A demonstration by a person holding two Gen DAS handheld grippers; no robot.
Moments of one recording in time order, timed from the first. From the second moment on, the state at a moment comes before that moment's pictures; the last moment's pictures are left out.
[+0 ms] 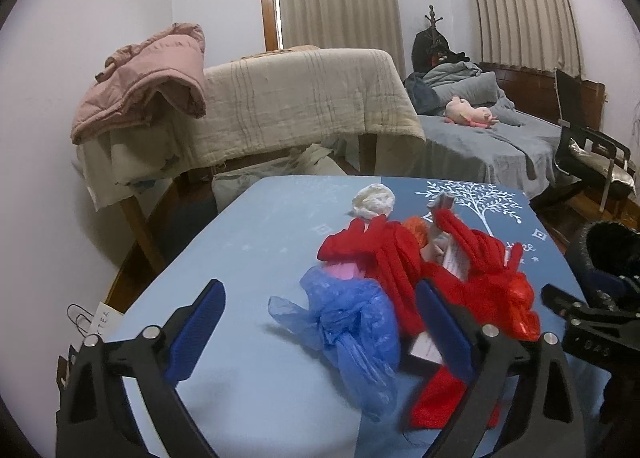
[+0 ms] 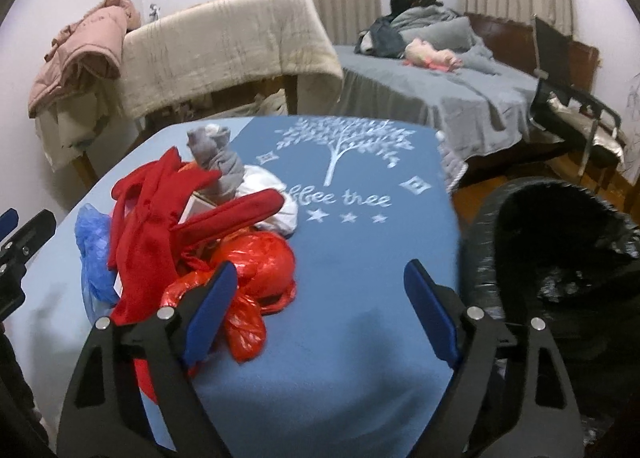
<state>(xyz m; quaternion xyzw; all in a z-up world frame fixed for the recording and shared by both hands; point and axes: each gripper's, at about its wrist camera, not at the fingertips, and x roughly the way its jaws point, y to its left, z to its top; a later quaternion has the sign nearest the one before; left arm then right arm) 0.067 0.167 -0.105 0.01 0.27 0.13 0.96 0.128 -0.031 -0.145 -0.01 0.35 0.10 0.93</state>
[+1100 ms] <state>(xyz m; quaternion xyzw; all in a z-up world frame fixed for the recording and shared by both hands) 0.083 0.097 -0.129 0.03 0.29 0.01 0.96 0.115 -0.067 -0.144 0.01 0.38 0.13 0.92</state>
